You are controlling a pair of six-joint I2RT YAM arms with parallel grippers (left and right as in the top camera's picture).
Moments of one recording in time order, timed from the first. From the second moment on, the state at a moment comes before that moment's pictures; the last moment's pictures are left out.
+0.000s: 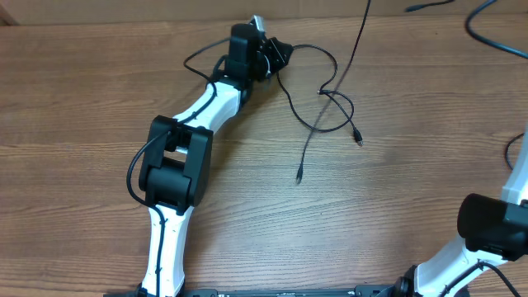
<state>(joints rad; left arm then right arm) -0.34 2.34 1.71 0.16 0.40 -0.93 -0.28 1.91 2.32 -0.13 -1.19 0.40</state>
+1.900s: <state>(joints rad) -0.37 2.34 1.71 -0.17 0.41 -0.91 -0.52 2.46 2.31 -0.69 -0.24 0.25</state>
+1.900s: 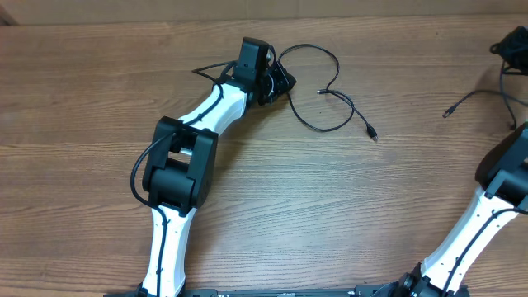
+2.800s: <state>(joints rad) -0.37 2.33 1.72 -0.26 0.42 -0.91 -0.48 2.46 2.21 -0.64 -0.13 0.38</state>
